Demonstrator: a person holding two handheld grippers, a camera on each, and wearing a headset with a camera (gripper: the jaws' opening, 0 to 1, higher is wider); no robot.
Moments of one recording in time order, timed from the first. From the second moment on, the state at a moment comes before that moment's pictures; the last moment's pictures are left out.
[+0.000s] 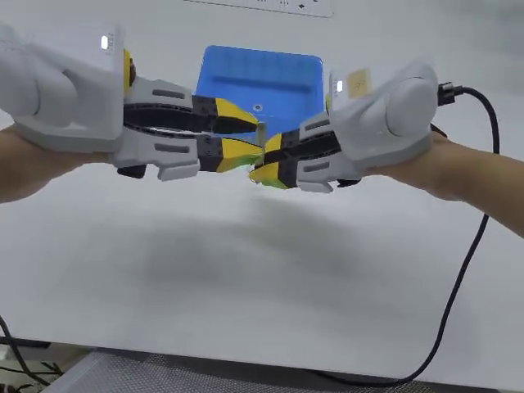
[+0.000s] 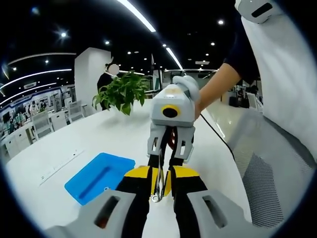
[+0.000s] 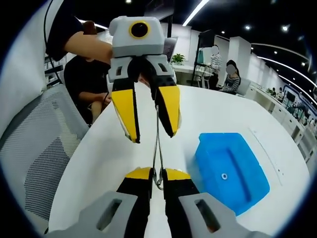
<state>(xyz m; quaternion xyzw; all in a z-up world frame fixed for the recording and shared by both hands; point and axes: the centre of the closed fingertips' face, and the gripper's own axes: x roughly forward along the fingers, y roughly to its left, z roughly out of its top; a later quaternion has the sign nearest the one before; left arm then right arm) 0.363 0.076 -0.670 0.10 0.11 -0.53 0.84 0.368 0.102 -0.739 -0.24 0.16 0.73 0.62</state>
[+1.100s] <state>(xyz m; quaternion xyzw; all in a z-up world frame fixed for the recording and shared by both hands) 0.354 0.136 -0.662 -0.01 0.09 -0.46 0.88 0.495 0.121 -0.729 -0.21 0.15 0.67 0.70</state>
